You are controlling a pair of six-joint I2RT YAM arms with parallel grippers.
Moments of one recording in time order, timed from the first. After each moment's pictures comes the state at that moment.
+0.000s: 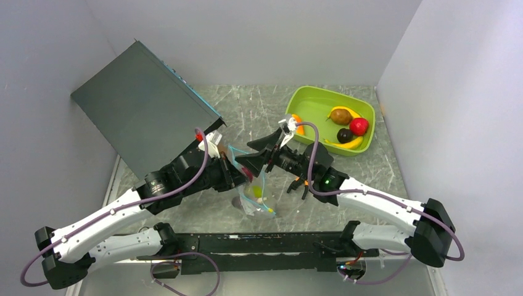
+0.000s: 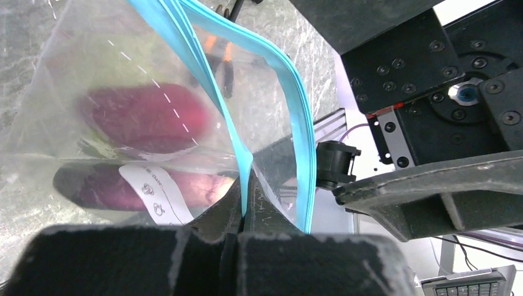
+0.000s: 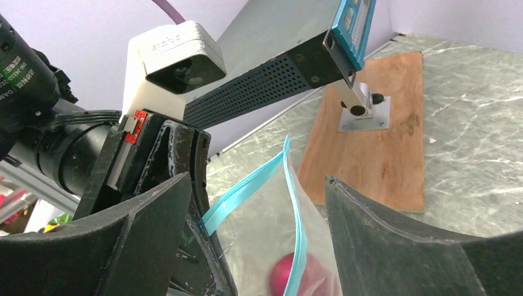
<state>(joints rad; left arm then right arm) -0.98 0.87 0.93 -0.52 -0.05 -1.06 0.93 1.11 0.72 0.56 -0.18 0.46</state>
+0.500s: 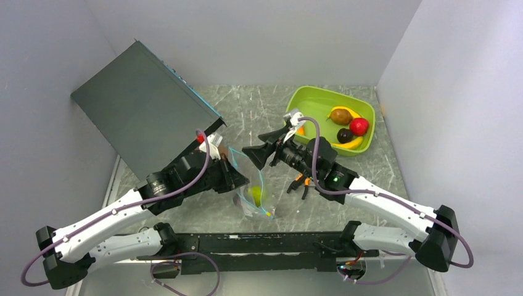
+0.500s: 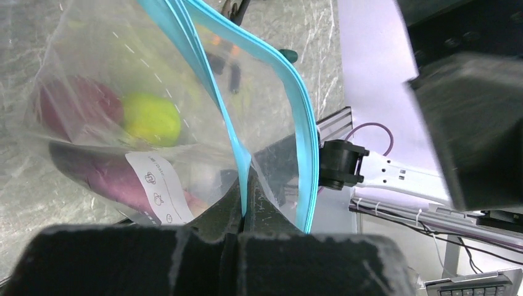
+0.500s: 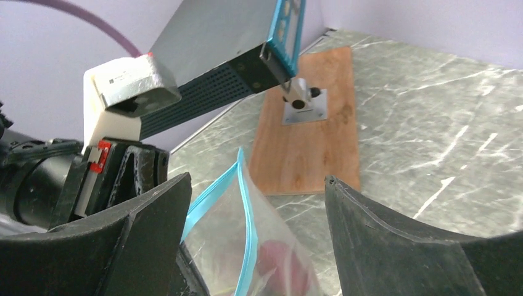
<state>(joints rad) -0.98 0.87 0.91 -0.52 -0.05 -1.06 0.93 1.06 0.83 0.28 -0.03 0.36</state>
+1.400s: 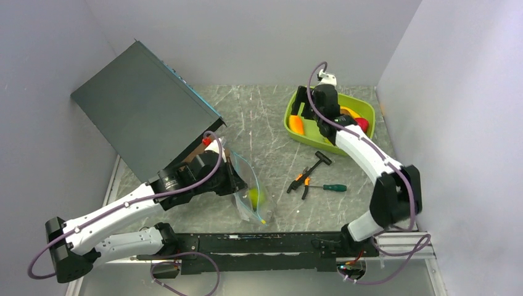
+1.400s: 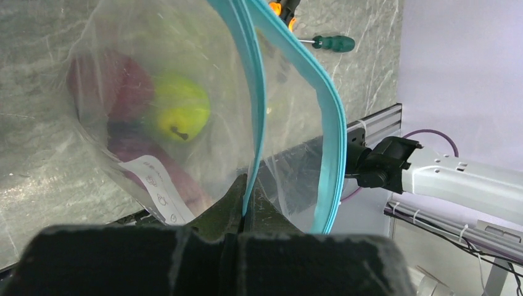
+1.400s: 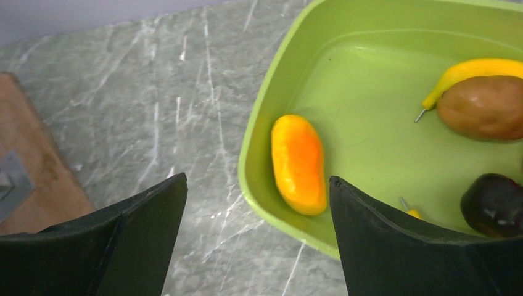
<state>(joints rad) -0.98 0.95 0.91 -0.61 -0.07 -1.06 0.37 1.47 1.18 -0.13 0.19 0.38</state>
